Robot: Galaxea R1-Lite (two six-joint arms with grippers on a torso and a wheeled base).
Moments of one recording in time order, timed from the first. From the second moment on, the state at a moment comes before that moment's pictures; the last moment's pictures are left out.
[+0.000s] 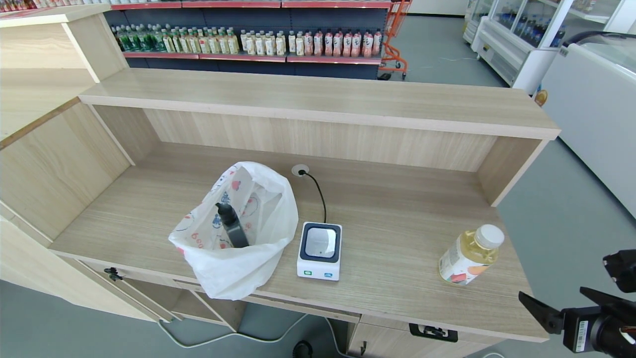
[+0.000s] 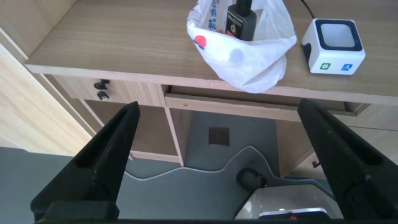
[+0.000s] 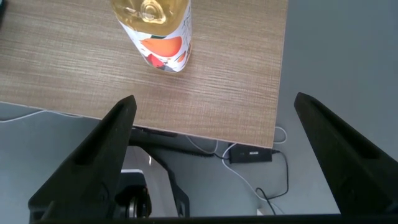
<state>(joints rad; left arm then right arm) -0.01 0.00 0.00 0.04 -0.05 0.03 0.14 1.23 -0.04 -0.81 -0.15 -0.03</state>
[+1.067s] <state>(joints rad) -0.01 0.00 0.00 0.04 -0.05 0.03 0.17 1.37 -0.10 -0.91 -0.15 0.04</state>
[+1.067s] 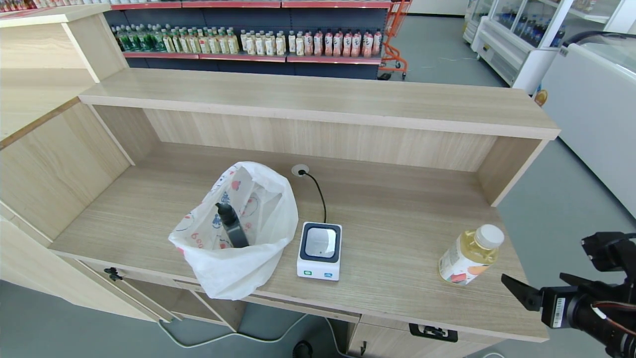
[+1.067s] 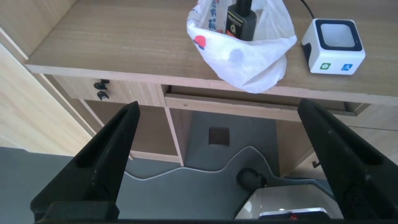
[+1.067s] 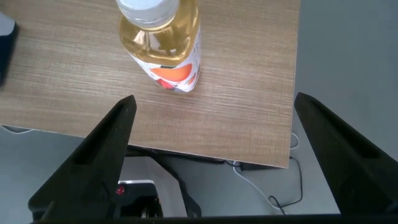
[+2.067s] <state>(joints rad) -0.01 0.00 0.00 0.04 -0.05 0.03 0.30 1.86 -0.13 -1.39 -0.22 0.09</state>
